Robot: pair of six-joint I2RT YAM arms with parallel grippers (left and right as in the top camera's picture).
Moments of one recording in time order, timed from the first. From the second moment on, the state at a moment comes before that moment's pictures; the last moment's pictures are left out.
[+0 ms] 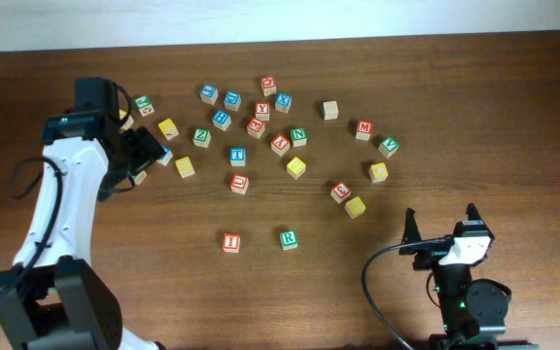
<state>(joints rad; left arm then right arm) 0.11 1.73 1.45 -1.02 -0.08 -0.57 -0.04 0.01 0.01 -0.07 -0.04 0.02</state>
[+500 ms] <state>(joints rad) 0.03 1.76 1.45 -0.82 0.17 -0.54 -0.04 0.01 0.01 -0.07 -0.04 0.02</state>
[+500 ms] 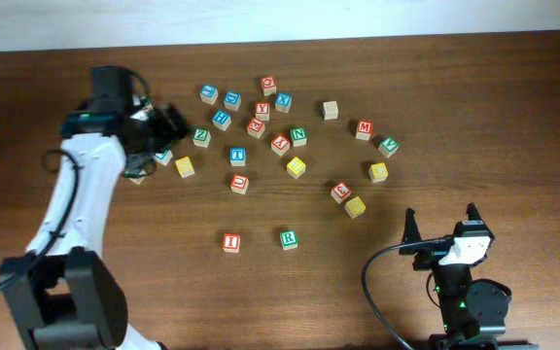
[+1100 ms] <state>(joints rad) 0.01 1.82 1.45 -0.86 -0.25 -0.54 -0.04 0.01 0.01 -0.07 -0.04 0.02</state>
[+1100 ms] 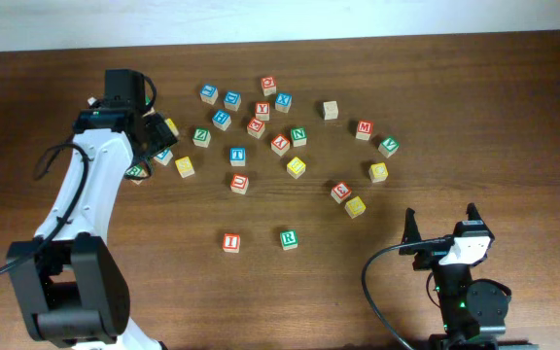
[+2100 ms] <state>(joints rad) -0.27 1.82 1.45 -0.95 0.17 -0.31 -0.04 0.01 0.01 -0.07 -0.04 0.02</state>
